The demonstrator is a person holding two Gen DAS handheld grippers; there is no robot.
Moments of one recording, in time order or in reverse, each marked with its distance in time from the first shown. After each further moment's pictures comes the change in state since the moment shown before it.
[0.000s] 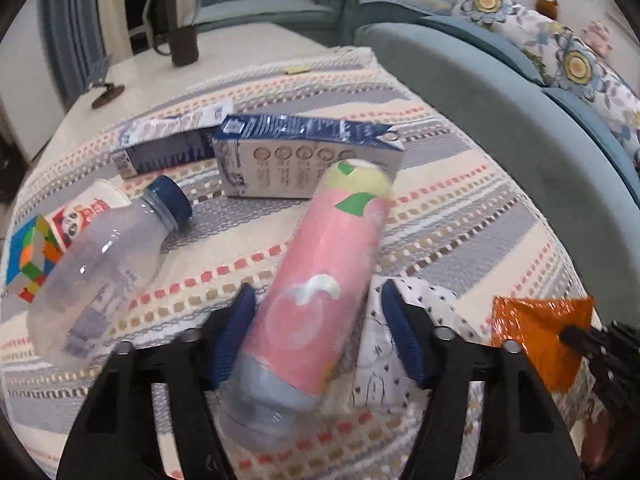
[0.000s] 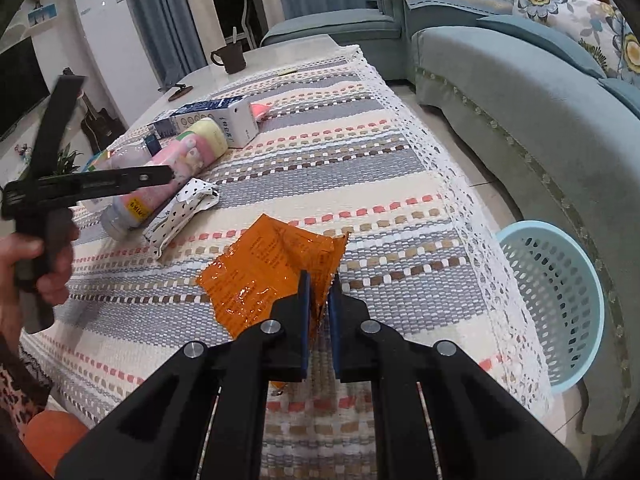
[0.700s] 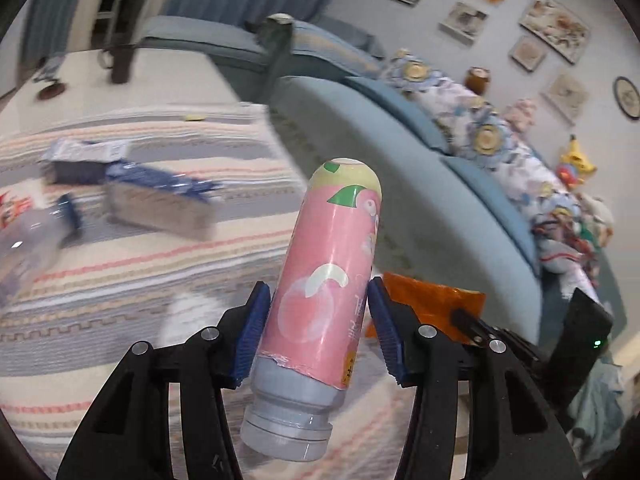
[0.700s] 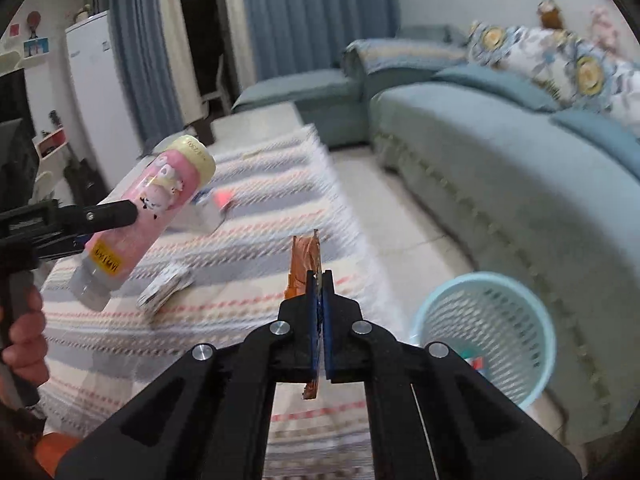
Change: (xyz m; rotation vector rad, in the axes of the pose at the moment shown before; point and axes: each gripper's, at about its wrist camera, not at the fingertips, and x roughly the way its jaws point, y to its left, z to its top) left arm -0.085 -0.075 0.001 -0.112 -0.179 -0.429; right arm -0.086 -0.036 0.022 0.043 -0.253 -0.136
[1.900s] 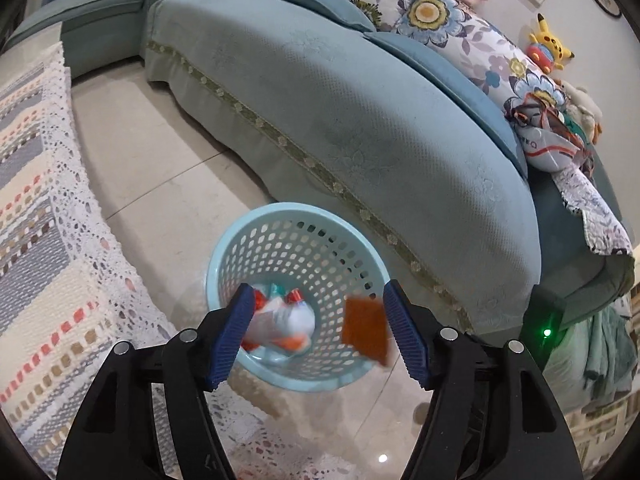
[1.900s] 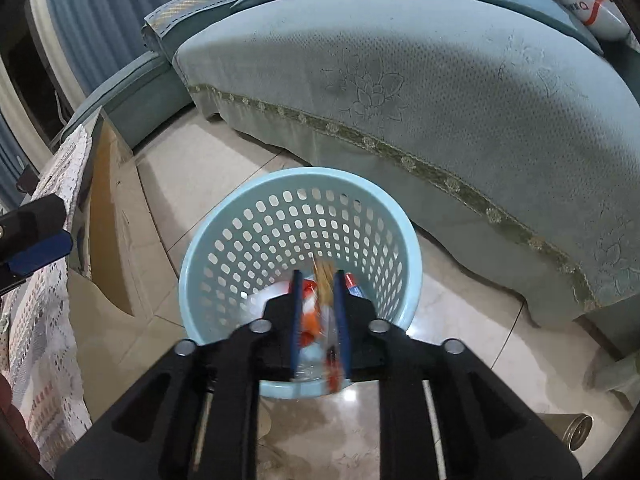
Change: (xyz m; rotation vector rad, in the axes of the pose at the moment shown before) left arm 0.238 -0.167 -0.055 0.204 0.311 -0.108; right arm 0.052 -0.233 -0.105 0.452 0.217 -0.347
